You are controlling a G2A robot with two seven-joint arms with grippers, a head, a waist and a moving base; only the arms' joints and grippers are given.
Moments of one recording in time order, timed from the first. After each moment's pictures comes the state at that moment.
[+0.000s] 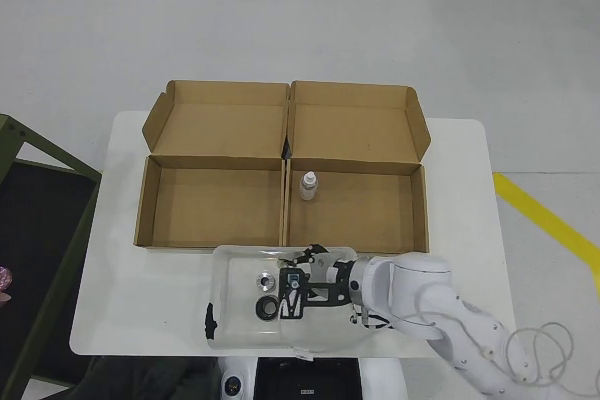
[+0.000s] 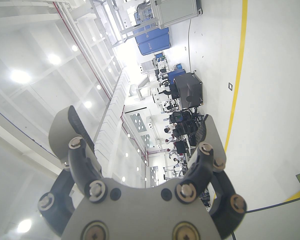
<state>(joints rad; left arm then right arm) -0.36 -0.19 -0.39 -1.44 1.98 -0.36 0.13 -1.11 -1.10 0.88 -2.10 -1.35 -0.71 0.70</state>
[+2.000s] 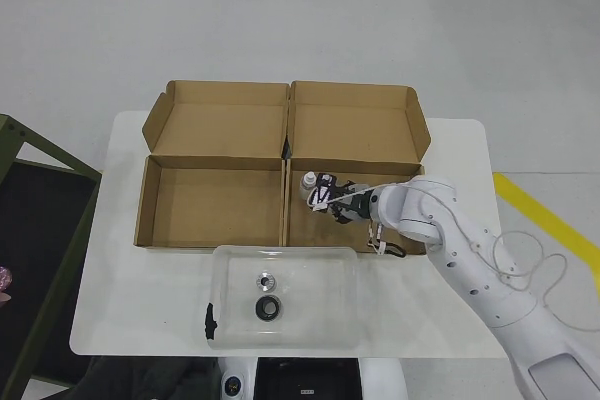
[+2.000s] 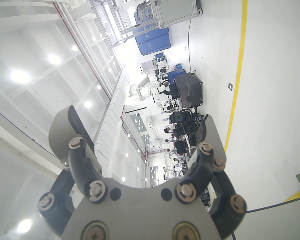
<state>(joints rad) -0.36 -0.19 -0.39 -1.44 1.98 -0.36 0.13 -0.78 -1.15 0.87 -1.54 -1.15 -0.67 0.76</state>
